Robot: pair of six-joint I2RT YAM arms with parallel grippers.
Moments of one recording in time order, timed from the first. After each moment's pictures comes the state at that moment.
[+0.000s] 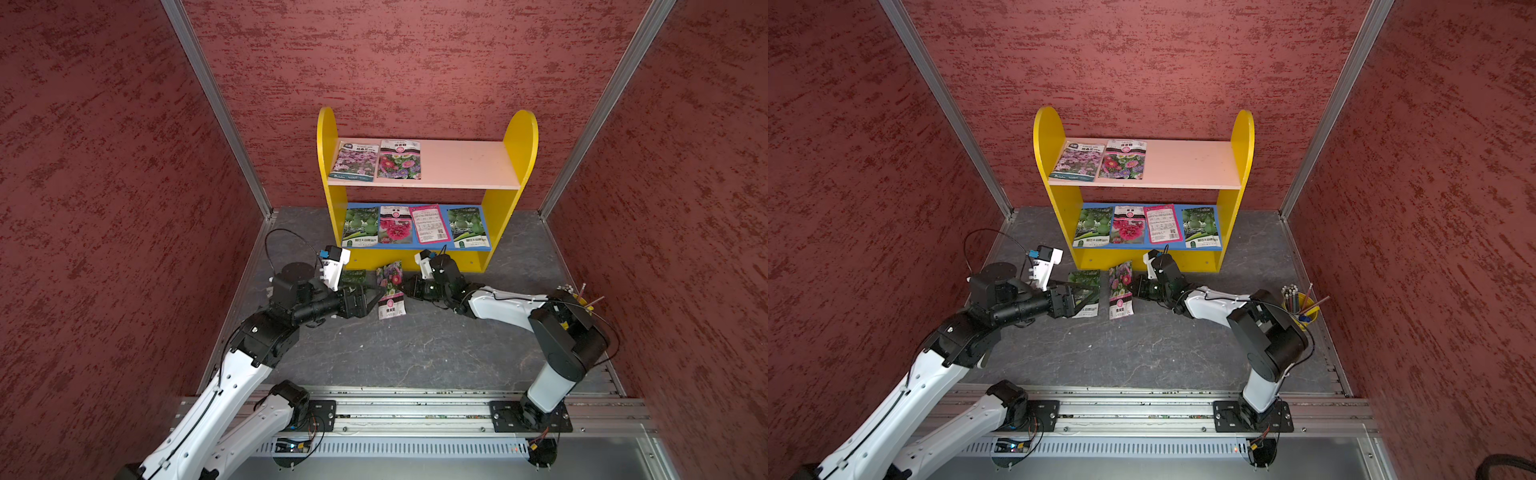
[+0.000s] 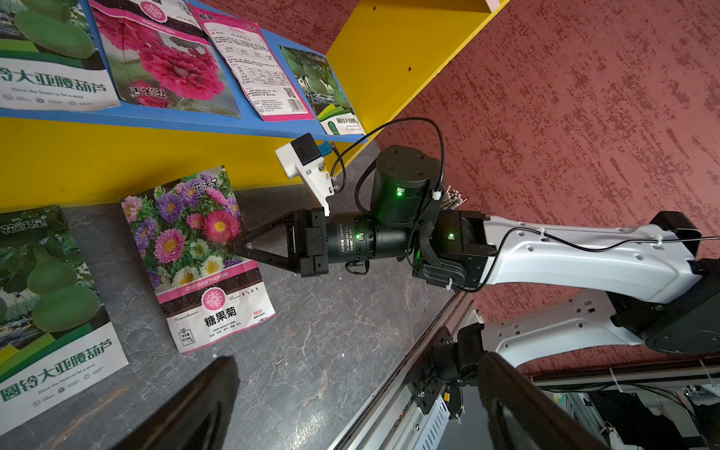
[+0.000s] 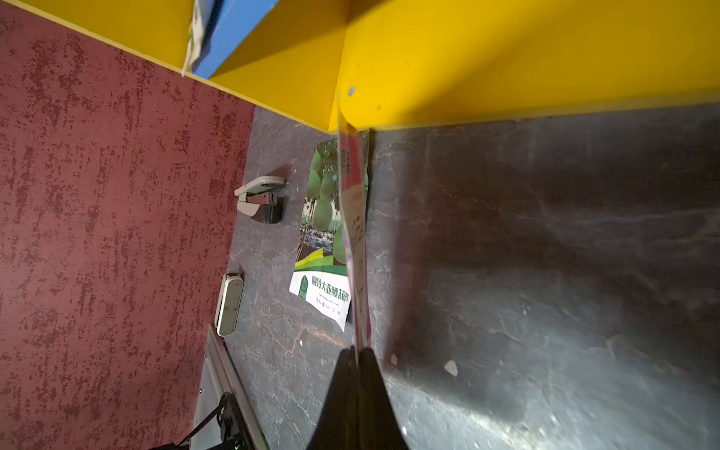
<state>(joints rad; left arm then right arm) -0.47 0.80 0.92 -0.54 0.47 -0.54 0.65 1.73 0.94 0.22 -0.39 0.85</state>
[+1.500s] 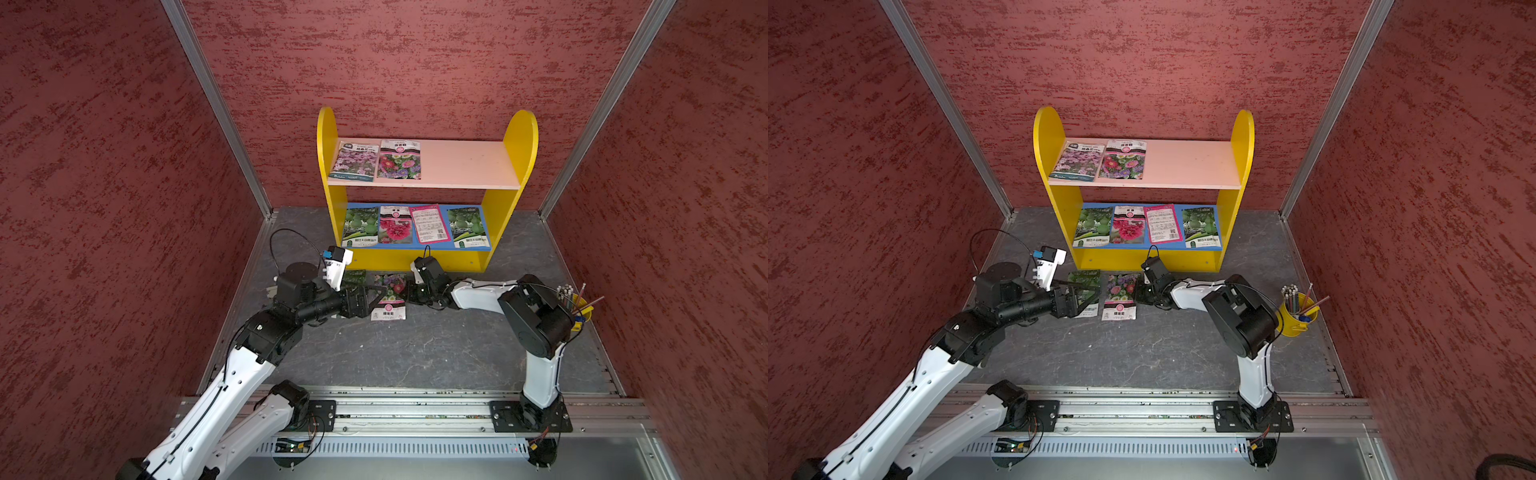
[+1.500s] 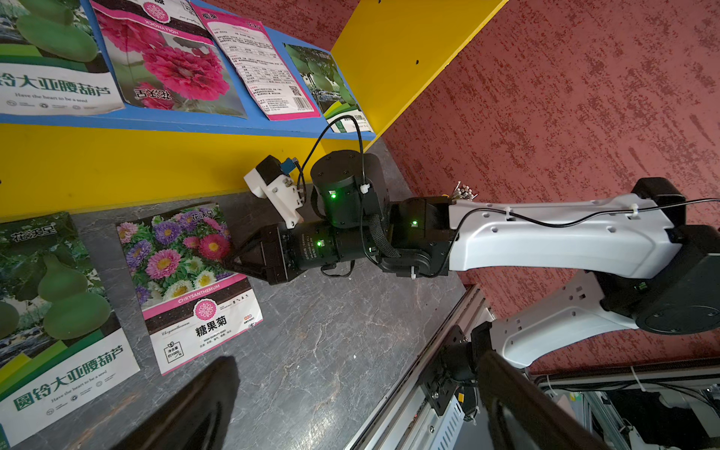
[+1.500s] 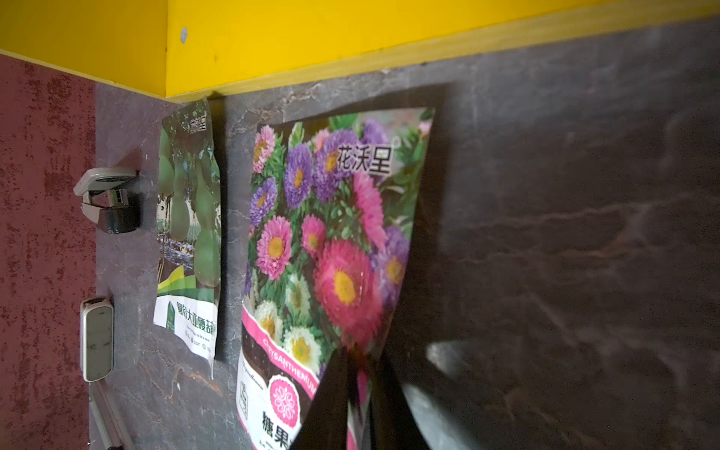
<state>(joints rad) -0.47 0.80 0.89 -0.51 0.47 -0.51 0.65 1.94 1.08 0.01 -0.28 0.76</state>
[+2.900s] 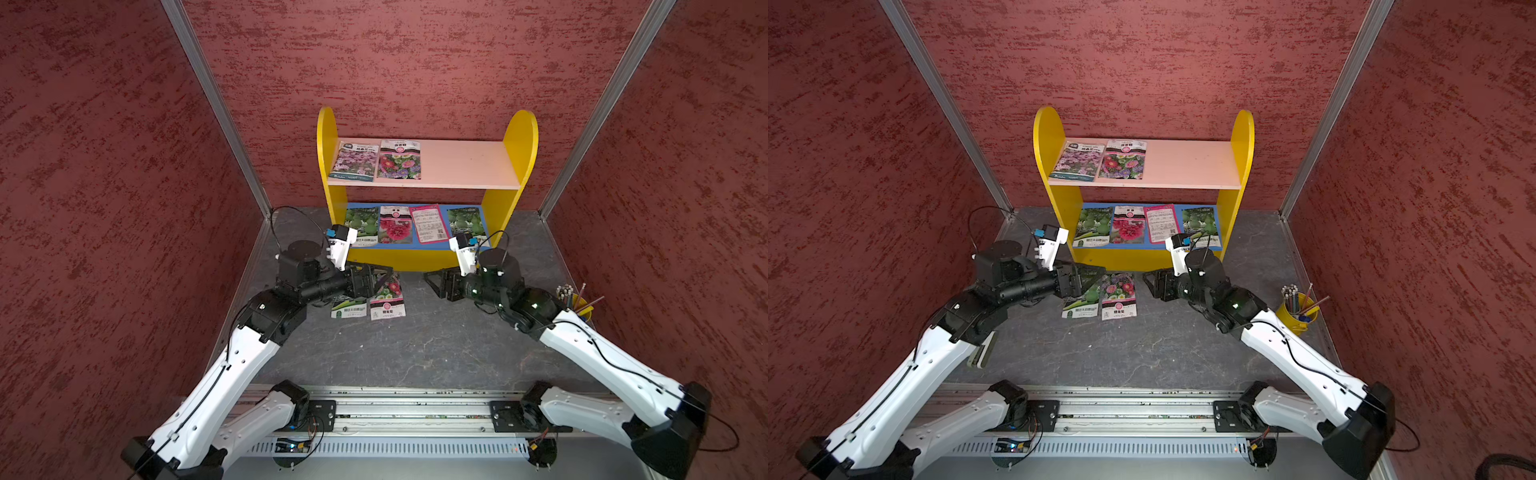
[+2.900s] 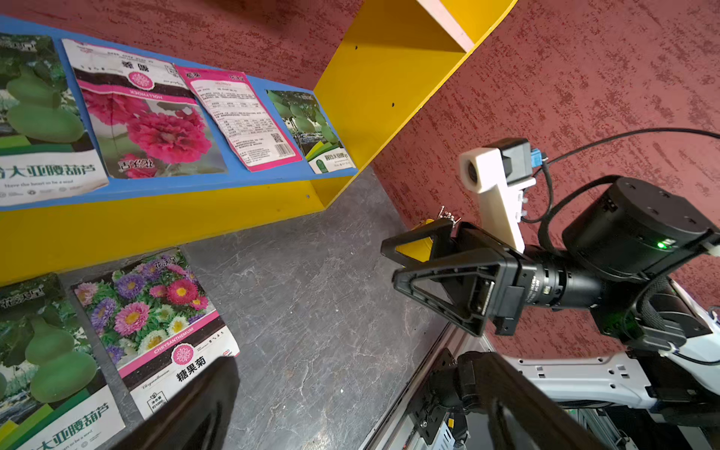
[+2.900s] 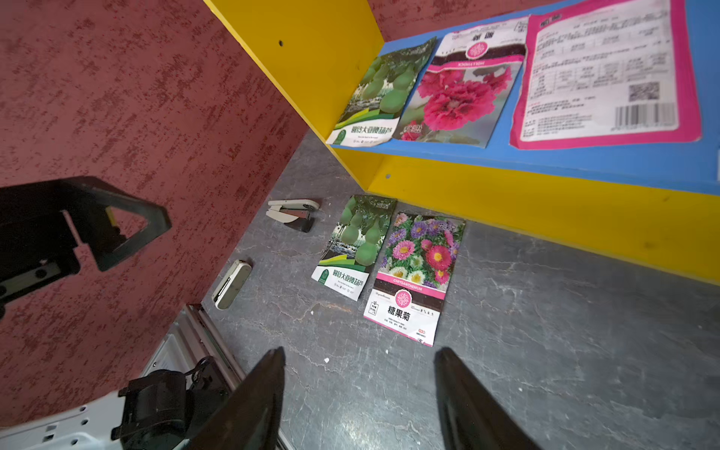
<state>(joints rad) -0.48 0.96 1.13 -0.52 0.47 -0.50 0.69 1.07 1.02 -0.39 -0.18 0.51</state>
